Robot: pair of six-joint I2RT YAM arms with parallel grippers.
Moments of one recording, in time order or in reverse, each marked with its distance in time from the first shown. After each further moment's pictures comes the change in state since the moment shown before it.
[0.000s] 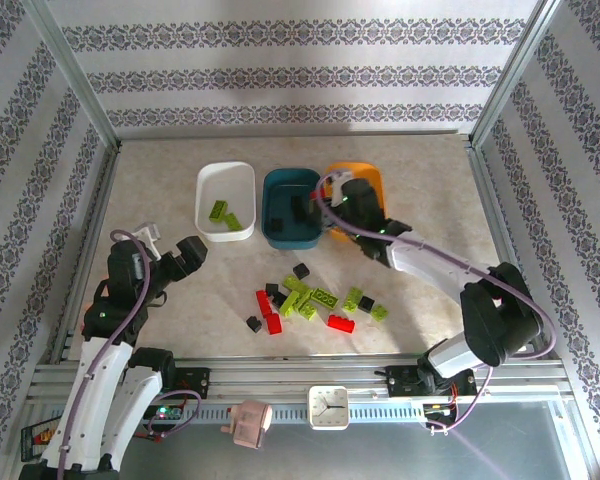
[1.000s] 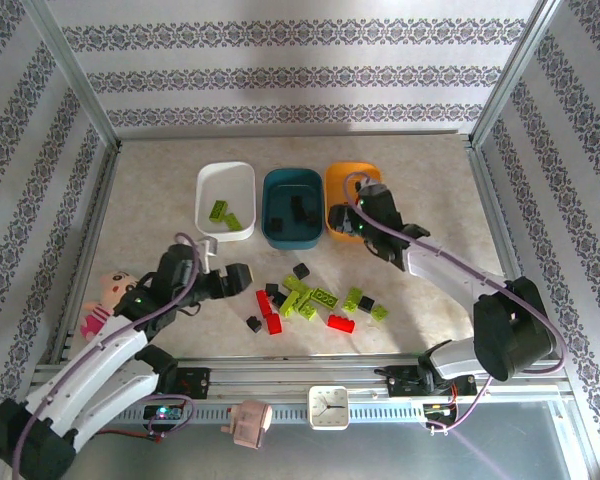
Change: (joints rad) left arm -0.462 0.178 -0.090 0.114 -0.006 -0.036; right arm -0.016 -0.108 -0.092 -0.171 0.040 0.140
